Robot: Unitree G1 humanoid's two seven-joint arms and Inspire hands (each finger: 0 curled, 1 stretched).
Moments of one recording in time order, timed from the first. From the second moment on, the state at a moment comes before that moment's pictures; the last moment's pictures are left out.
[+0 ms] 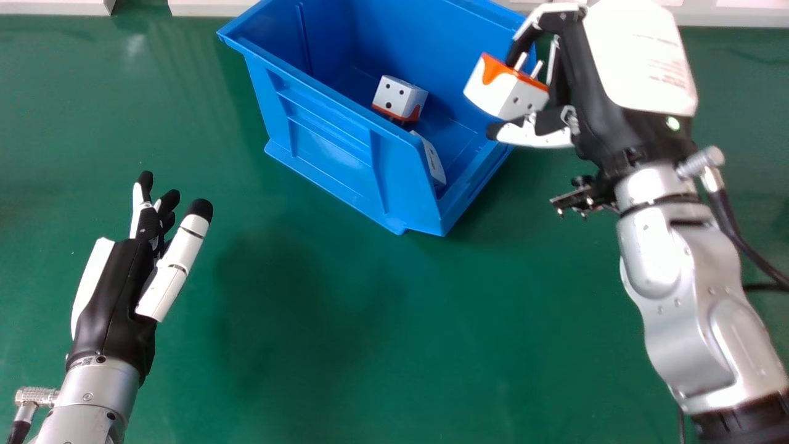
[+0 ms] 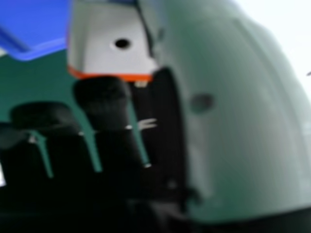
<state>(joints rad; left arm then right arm) 0.19 0.25 0.22 -0.13 -0.02 0.07 -0.15 -0.47 -0.27 0.23 0.09 -0.87 0.11 -0.14</state>
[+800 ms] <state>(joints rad) 0.20 0.25 0.22 -0.15 -0.03 0.08 -0.16 -0.91 -0.16 0.40 0.69 -0.86 0.10 -0.23</state>
